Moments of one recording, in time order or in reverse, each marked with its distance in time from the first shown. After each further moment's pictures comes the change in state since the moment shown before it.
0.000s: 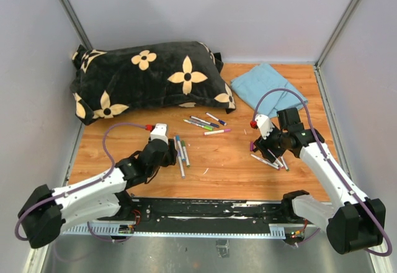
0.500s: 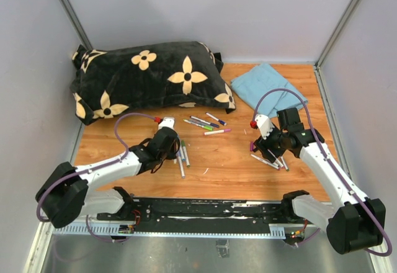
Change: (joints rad) left arm 0.105 0.326 0.151 -0.022 0.093 0.050; right arm 0.000 0.000 0.000 0.000 0.000 -0.004
